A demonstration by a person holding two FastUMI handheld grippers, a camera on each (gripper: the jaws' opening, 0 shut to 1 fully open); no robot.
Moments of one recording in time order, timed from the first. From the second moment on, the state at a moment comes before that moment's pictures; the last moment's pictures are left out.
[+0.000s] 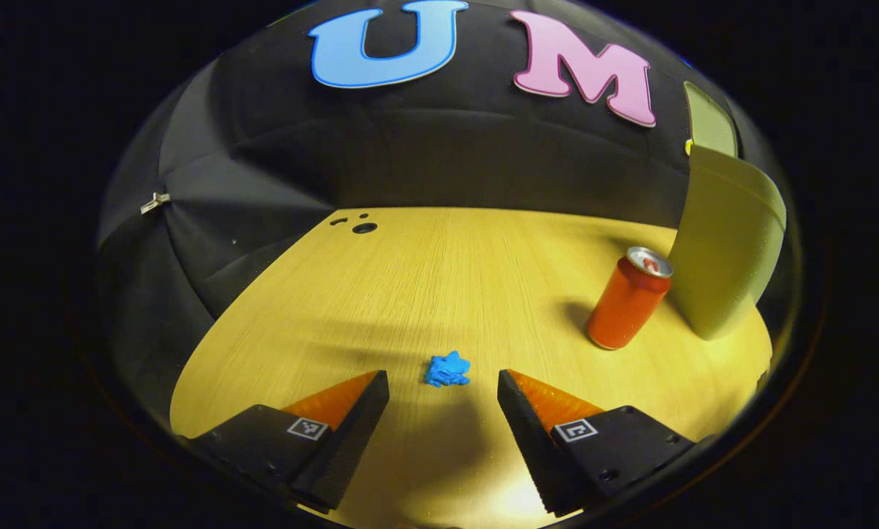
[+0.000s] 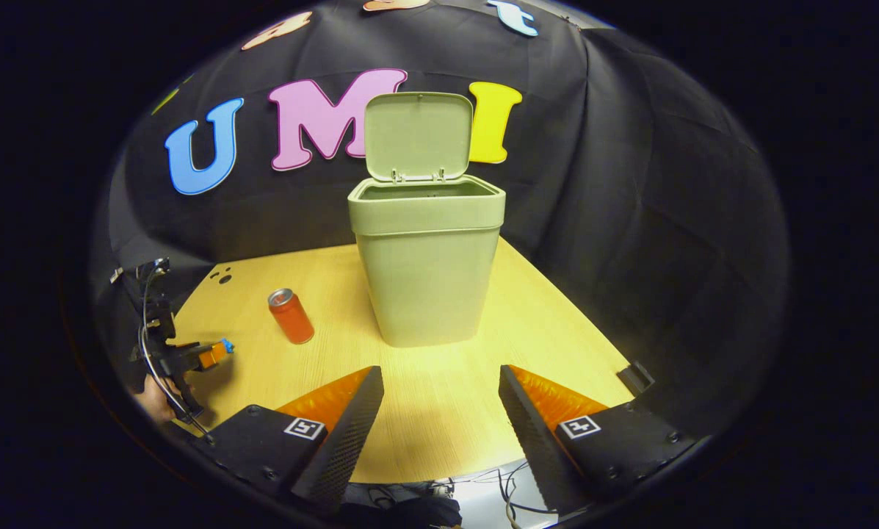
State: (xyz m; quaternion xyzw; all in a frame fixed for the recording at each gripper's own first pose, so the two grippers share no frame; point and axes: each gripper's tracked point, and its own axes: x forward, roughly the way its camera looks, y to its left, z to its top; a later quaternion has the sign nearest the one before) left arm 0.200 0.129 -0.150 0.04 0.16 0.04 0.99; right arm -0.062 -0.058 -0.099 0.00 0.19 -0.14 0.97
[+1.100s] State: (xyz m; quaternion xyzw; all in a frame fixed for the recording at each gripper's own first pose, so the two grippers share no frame) left arm 0.242 0.117 -0.180 0.07 0.20 0.00 0.98; right arm -0.082 -0.052 -0.133 0.03 0.24 -0.15 0.96
